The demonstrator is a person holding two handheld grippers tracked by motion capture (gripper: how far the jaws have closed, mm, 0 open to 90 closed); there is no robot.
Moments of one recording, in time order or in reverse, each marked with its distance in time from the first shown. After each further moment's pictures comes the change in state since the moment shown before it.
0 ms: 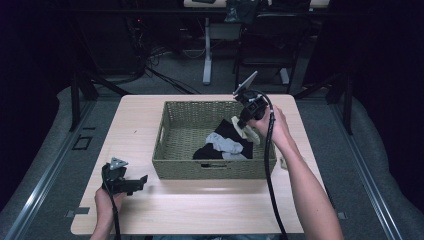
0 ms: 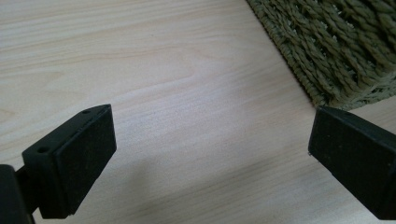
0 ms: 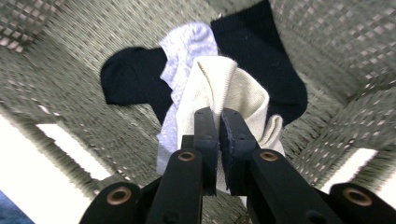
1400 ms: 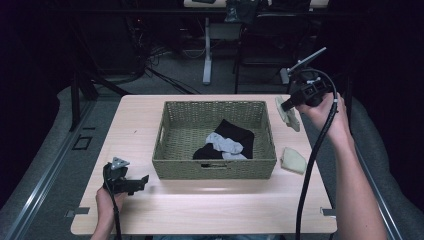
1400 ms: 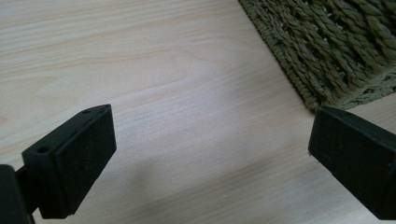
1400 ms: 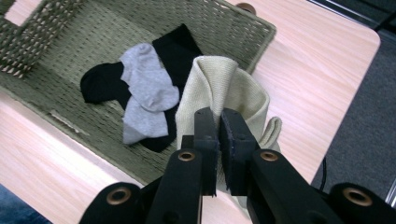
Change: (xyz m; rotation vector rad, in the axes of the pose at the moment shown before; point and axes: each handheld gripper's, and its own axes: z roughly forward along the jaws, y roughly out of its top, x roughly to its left) left arm -0.002 0.001 0.001 -0.001 -0.003 0.005; right arm -0.056 -0.071 -0.120 -0.159 -0.100 0.128
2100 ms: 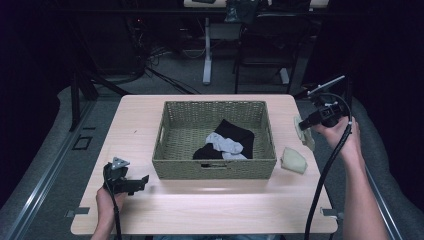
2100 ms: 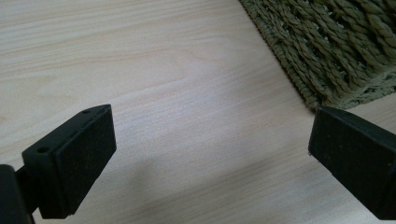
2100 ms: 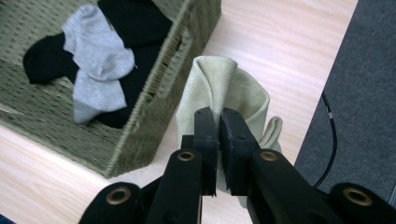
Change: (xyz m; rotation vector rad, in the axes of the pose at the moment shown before) left arm -0.001 0.000 0.001 0.005 0.000 0.001; right arm -0.058 -0.062 0.045 0.055 0.000 0.143
